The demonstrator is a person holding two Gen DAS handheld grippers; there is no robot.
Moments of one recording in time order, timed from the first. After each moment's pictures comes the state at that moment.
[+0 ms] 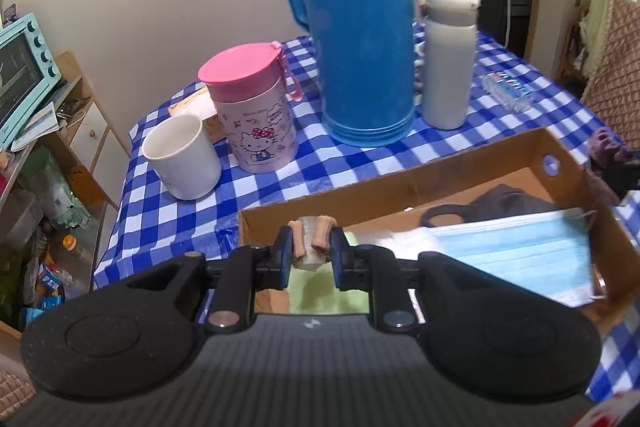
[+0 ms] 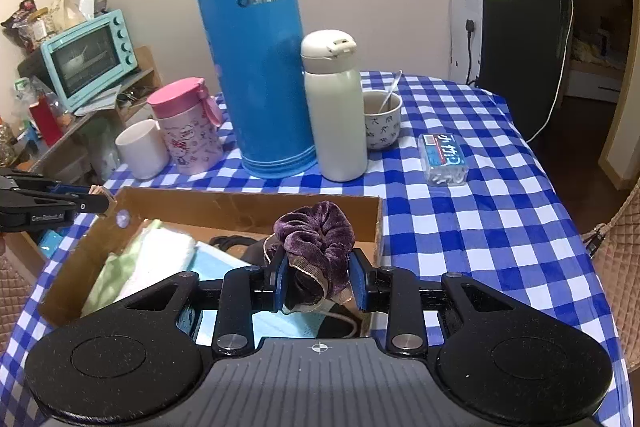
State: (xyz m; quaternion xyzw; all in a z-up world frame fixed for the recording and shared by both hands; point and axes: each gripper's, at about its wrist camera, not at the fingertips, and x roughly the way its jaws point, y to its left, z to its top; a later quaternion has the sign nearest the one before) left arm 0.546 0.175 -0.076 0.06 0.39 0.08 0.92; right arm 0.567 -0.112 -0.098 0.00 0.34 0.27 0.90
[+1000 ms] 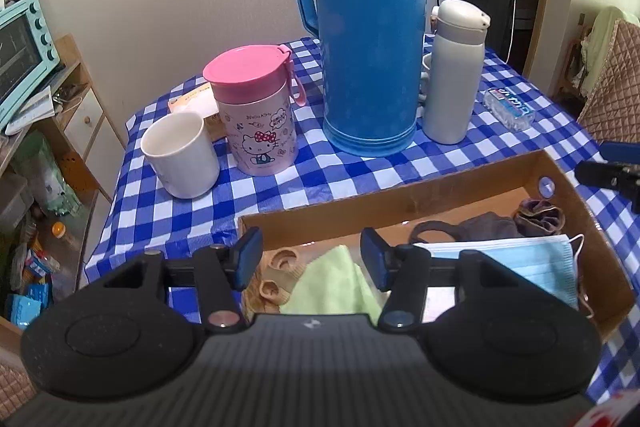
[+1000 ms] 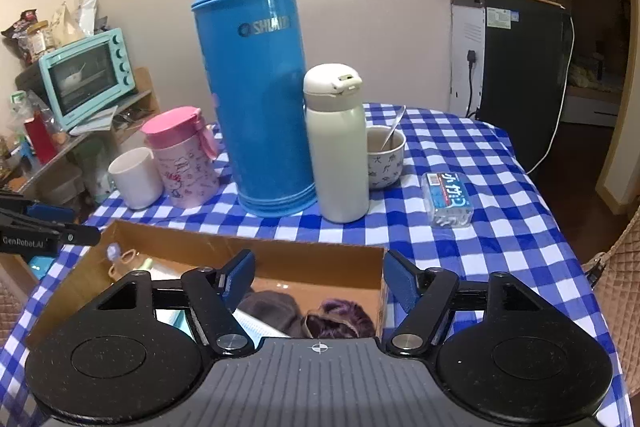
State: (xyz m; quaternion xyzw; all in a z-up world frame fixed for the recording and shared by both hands) left arm 0.544 0.180 -0.064 0.02 0.39 0.07 0.92; right arm 0.579 -0.096 -0.092 0.00 0.30 0.27 0.92
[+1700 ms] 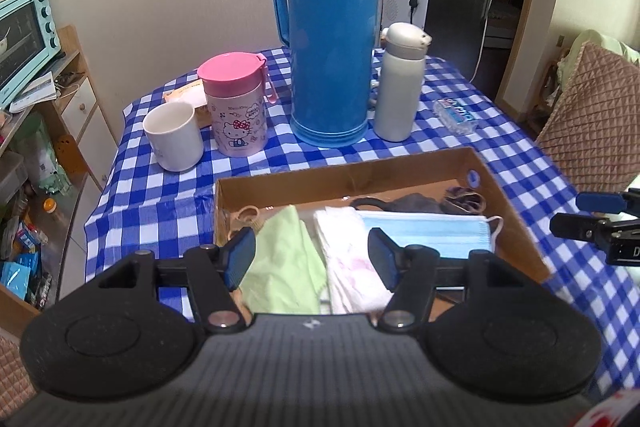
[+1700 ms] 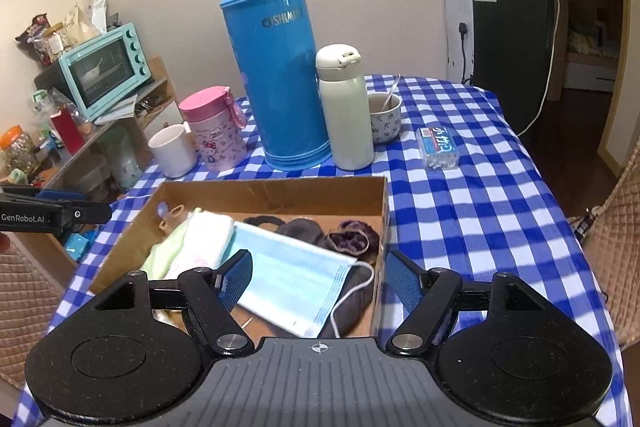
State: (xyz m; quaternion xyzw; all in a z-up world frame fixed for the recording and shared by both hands) left arm 0.463 0.142 -0.020 -0.02 0.38 0.05 0.92; right arm 0.493 -0.138 -0.064 0.03 0.34 0.28 0.90
